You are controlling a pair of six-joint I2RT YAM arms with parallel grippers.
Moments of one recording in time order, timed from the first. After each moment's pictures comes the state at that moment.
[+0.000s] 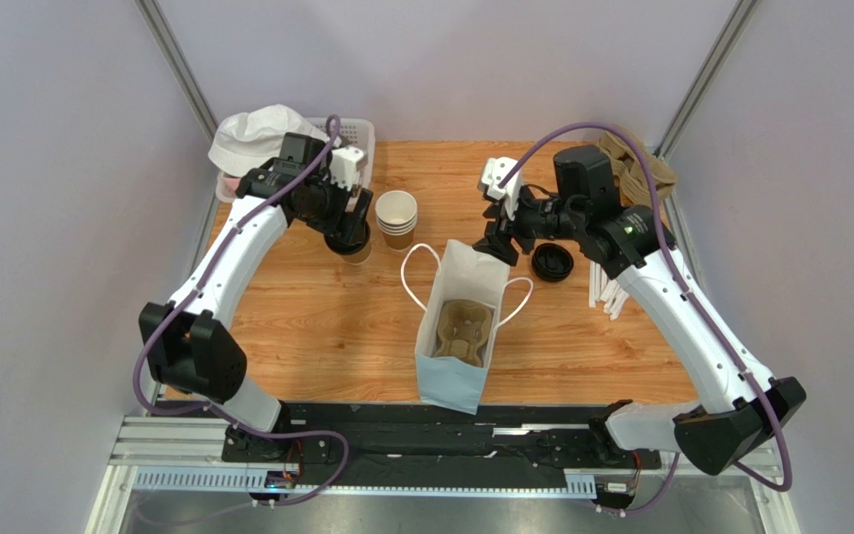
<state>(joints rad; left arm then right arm) -0.26 1.57 1.52 -0.90 0.21 0.19 0.50 1.28 1.47 -0.73 -0.57 -0.56</state>
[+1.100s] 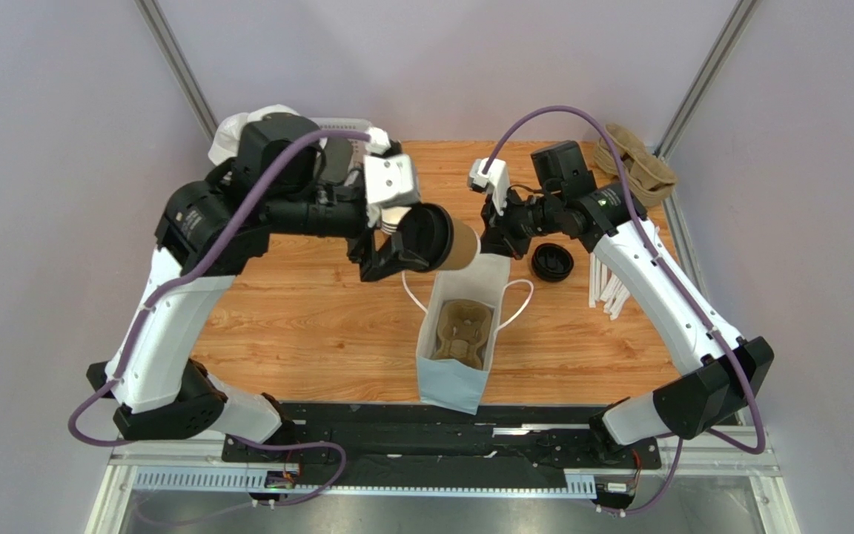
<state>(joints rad) -0.77 1.42 2.21 -1.20 0.53 0.42 0.47 1.45 1.56 -0.93 -0.62 -0.48</state>
